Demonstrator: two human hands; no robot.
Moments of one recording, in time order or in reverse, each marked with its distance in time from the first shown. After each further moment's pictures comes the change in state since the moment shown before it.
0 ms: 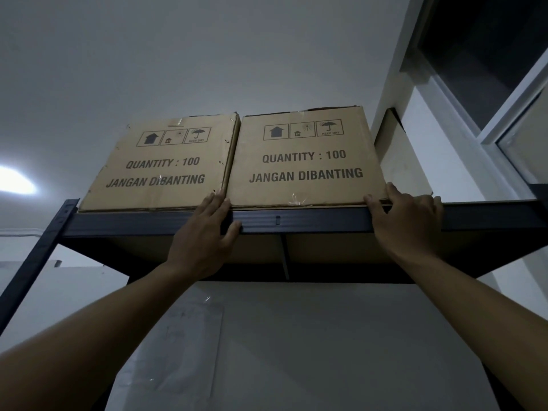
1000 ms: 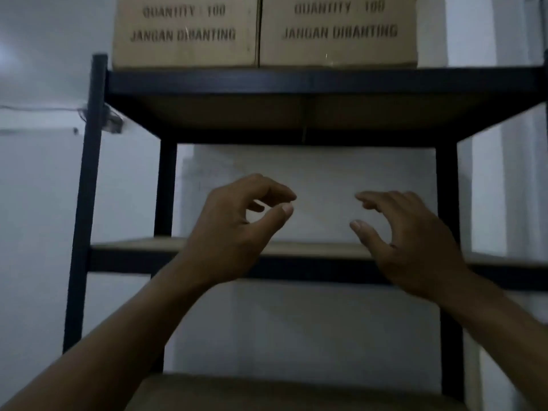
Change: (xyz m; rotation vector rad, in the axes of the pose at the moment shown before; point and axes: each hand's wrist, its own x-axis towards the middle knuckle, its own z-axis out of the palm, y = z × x) left_hand -0.222 0.084 -0.163 -0.686 -0.300 -0.020; right_hand -0.249 -0.040 -0.148 0.172 -0.548 -0.268
